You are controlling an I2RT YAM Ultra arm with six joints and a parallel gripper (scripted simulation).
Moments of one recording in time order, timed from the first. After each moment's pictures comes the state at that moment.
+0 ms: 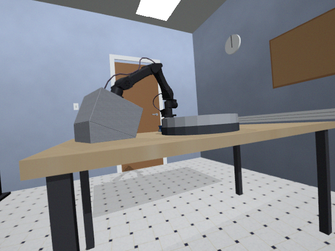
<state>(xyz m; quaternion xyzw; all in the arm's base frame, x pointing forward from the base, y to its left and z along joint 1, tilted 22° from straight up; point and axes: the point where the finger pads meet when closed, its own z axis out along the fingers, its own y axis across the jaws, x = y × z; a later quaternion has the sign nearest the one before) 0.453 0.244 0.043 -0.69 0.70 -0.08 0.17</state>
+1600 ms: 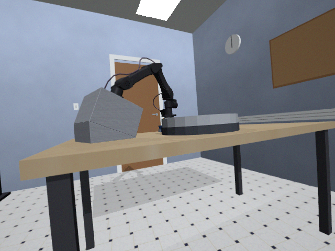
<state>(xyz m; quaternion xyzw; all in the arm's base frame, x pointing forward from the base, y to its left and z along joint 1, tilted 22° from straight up) 0.453 0.244 0.043 -0.69 0.69 -0.08 0.17</state>
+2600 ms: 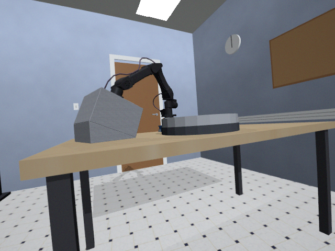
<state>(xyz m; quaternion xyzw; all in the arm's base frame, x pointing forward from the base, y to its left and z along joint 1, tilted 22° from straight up) 0.452 0.244 0.043 -0.69 0.69 -0.08 0.17</state>
